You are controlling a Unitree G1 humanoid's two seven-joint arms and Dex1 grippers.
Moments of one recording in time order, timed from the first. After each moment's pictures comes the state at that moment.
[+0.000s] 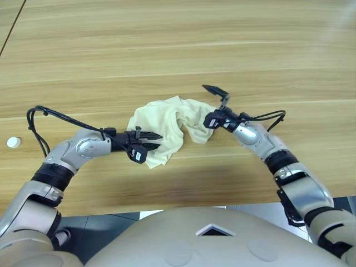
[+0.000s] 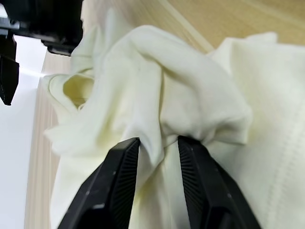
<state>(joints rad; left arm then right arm) -0.19 0.82 -0.50 0.35 0.37 -0.89 -0.67 -0.42 -0.41 0.46 0.79 -0.61 -0.71 -0.03</state>
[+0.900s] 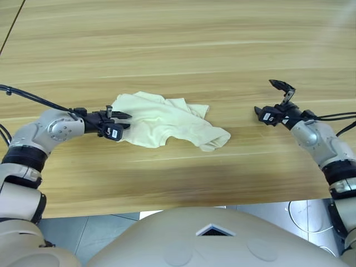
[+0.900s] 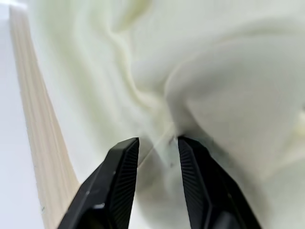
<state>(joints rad) -0.35 0.91 -0.49 0.63 0.39 -0.93 -0.62 -0.22 -0.79 0.31 0.53 -0.56 -0.51 0.06</state>
